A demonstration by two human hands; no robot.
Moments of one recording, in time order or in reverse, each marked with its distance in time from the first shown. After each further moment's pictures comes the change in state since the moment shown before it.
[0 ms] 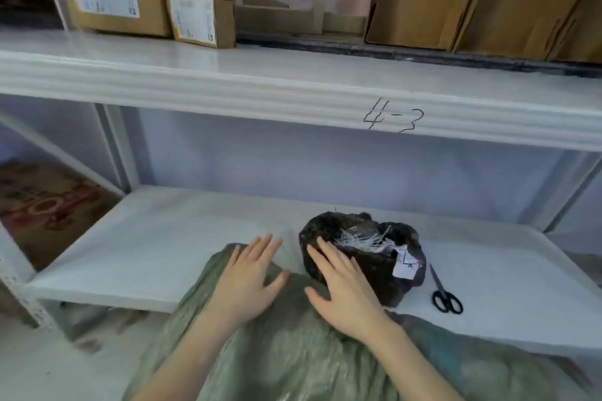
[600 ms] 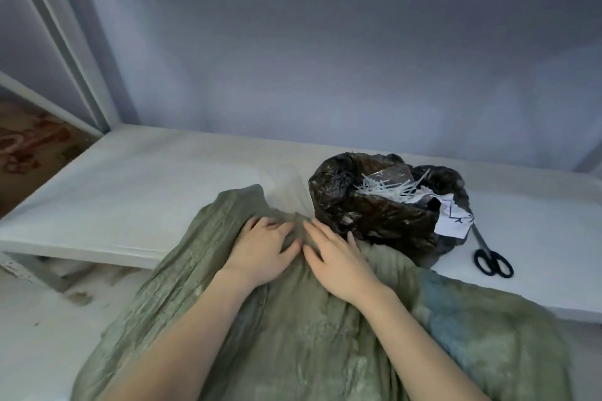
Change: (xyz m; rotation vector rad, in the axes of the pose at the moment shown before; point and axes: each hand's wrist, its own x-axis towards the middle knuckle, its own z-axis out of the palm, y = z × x) left_hand 0.055 -0.035 0.100 0.139 -0.112 0.025; right_hand 0.059 0.050 0.107 0.090 -0.192 0.102
